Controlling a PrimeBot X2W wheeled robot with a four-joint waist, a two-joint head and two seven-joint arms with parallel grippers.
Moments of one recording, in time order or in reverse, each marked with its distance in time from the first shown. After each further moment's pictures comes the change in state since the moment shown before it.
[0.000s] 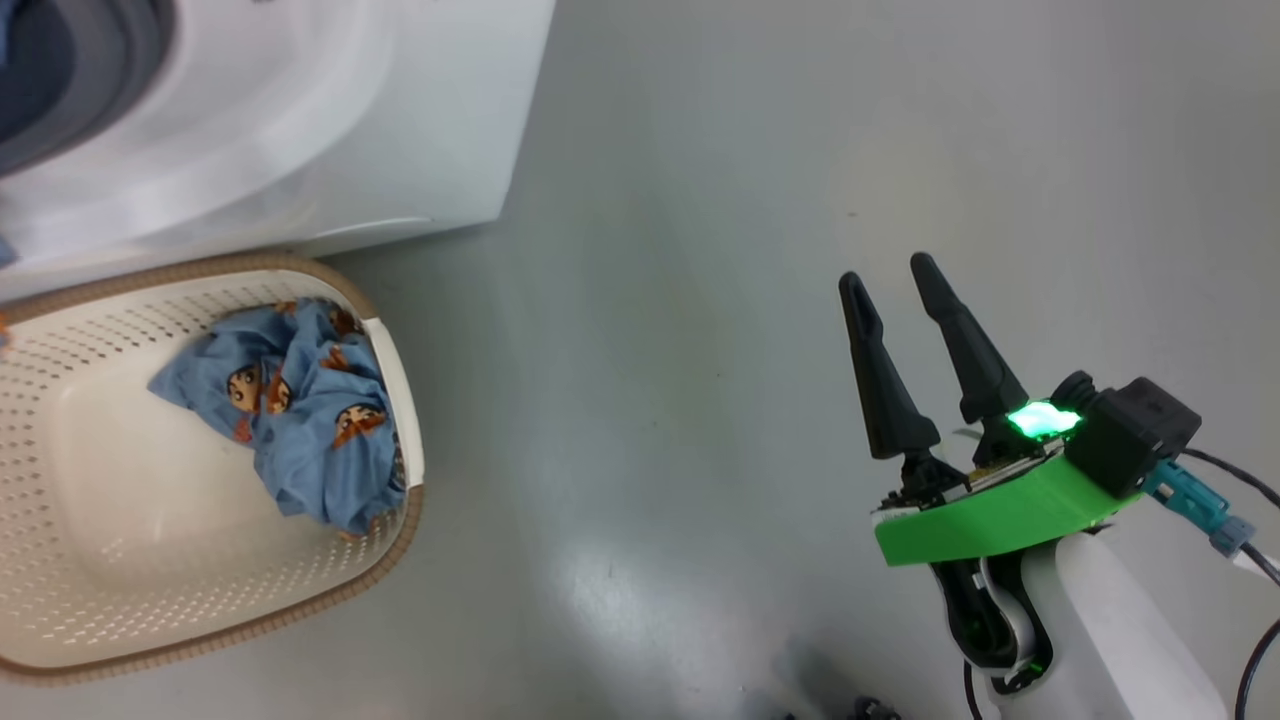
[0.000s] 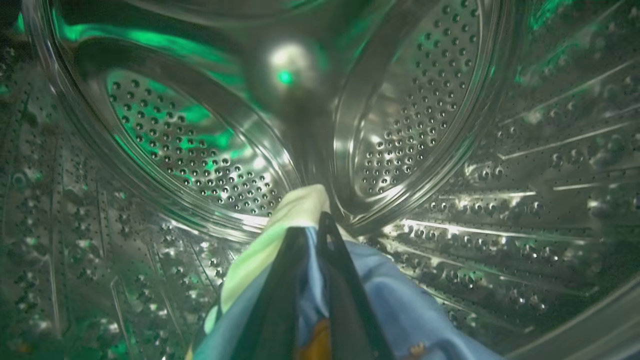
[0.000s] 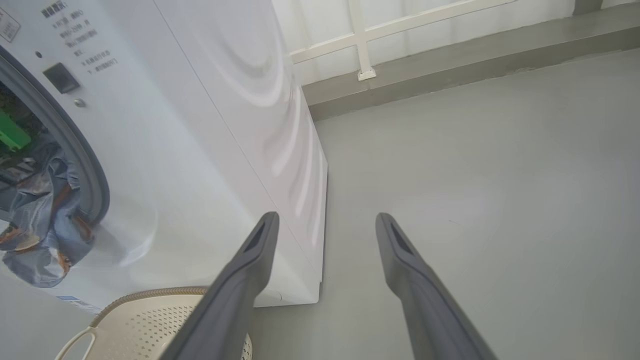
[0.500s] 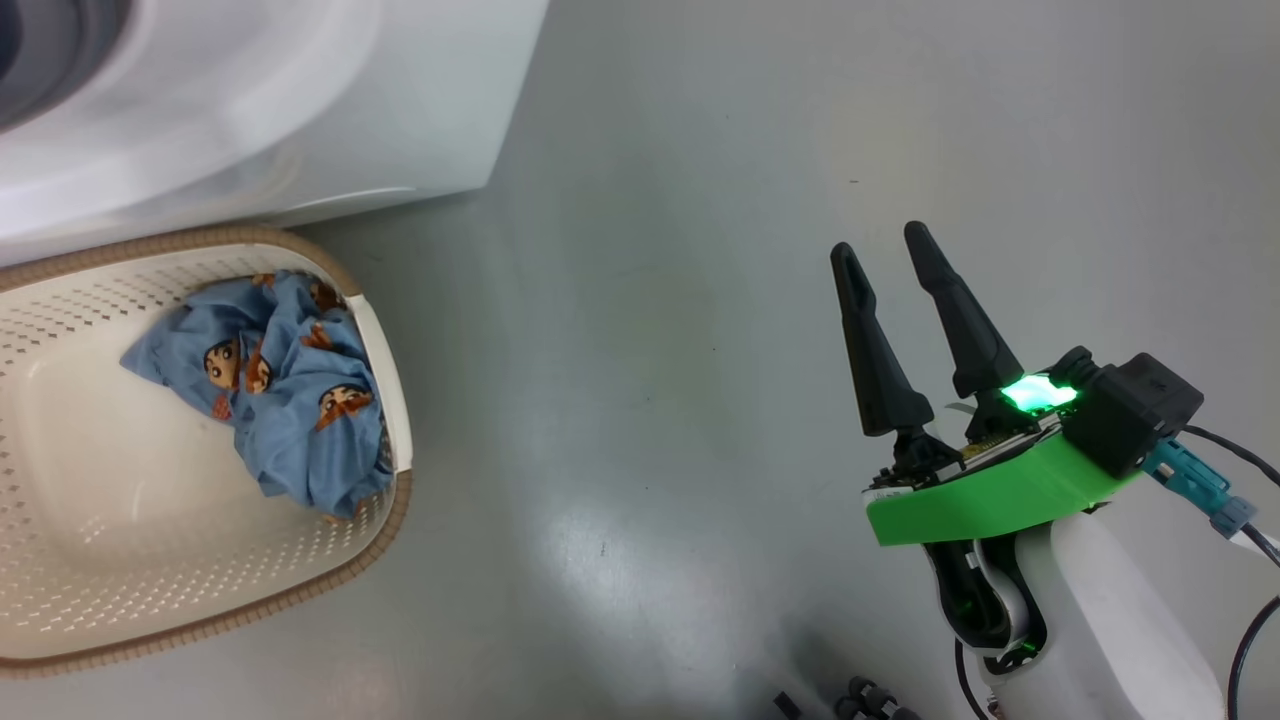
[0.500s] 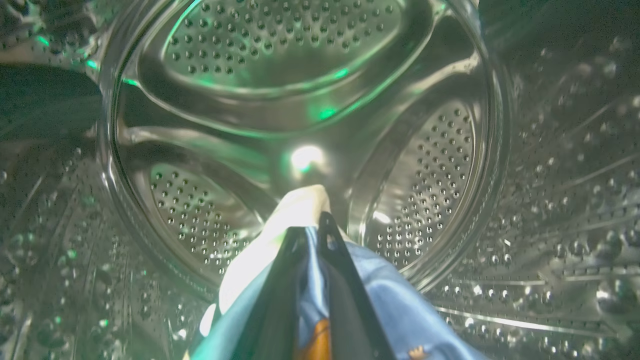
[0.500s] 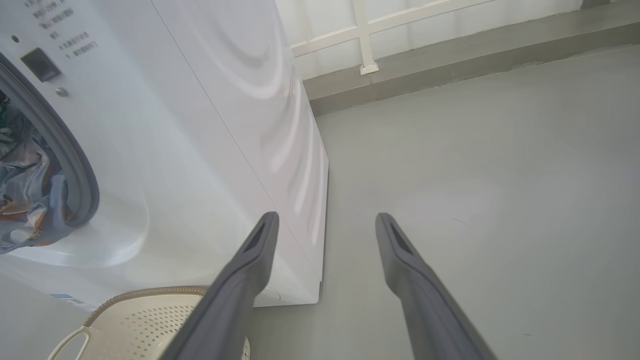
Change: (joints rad) left arm 0.071 -0.007 0.126 -0.366 0.014 0.003 -0.001; right arm -0.041 0.008 0.007 -0.007 0.000 0.000 0.000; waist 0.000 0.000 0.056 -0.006
